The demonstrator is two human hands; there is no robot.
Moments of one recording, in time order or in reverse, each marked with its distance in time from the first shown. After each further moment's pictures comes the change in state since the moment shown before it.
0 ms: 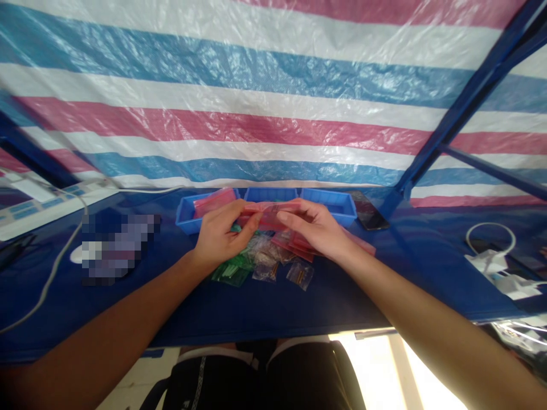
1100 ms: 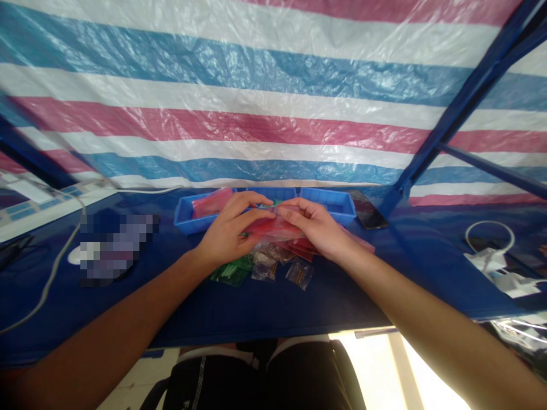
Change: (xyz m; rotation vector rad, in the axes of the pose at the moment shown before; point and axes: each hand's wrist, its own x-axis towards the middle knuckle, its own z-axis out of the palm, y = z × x) left_hand 0.004 -0.015 0.003 -0.034 -0.204 0.159; right_hand 0.001 0.008 0.001 0.235 0.026 0.175
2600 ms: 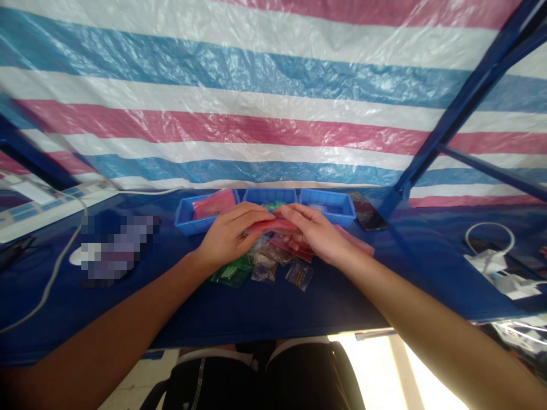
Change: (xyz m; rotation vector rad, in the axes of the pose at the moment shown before) left_hand -0.003 0.001 0.004 -0.050 0.026 -0.011; right_hand -0.007 -0.010 0.007 -0.010 -0.029 0.146
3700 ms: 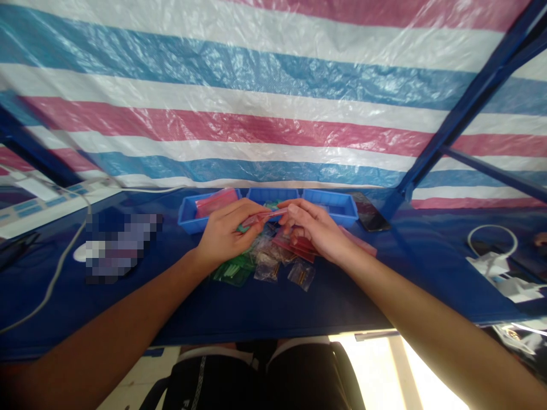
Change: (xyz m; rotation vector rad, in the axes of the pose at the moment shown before) left_hand 0.000 0.004 -0.006 0.014 0.086 -0.078; right_hand 0.003 0.003 -0.004 0.020 -0.049 -0.119
